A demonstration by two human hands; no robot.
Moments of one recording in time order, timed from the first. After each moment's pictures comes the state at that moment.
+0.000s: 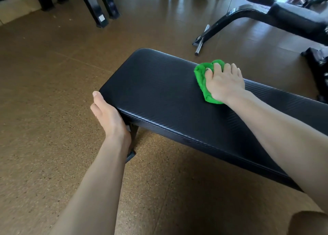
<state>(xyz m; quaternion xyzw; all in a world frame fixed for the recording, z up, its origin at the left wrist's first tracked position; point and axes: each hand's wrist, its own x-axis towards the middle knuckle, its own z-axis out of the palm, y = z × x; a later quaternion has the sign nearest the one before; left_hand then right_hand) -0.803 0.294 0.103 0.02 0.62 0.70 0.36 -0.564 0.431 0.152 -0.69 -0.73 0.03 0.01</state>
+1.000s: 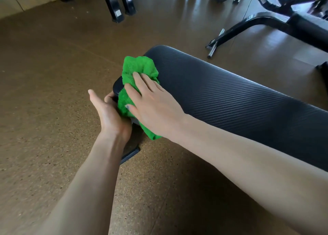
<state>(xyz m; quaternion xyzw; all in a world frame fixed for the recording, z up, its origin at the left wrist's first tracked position) -0.832 0.275 0.092 0.01 0.47 0.75 0.46 -0.718 0.319 0.134 -0.29 -0.95 -0.08 0.07</state>
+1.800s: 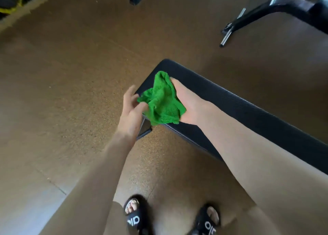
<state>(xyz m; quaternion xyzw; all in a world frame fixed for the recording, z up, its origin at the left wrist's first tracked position) -0.784 0.217 0.291 0.23 0.69 0.50 0.46 -0.667 0.343 0.295 -0.46 -0.28 0.84 0.06</state>
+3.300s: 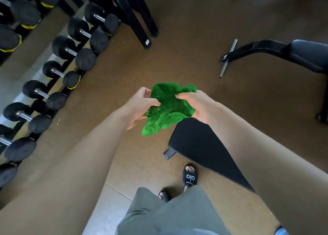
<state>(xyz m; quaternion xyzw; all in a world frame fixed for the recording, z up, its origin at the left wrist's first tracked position) -0.944 0.383 0.747 0.28 0.74 0.25 0.56 -0.758 0.454 0.722 -0.56 -0.34 0.74 0.14</state>
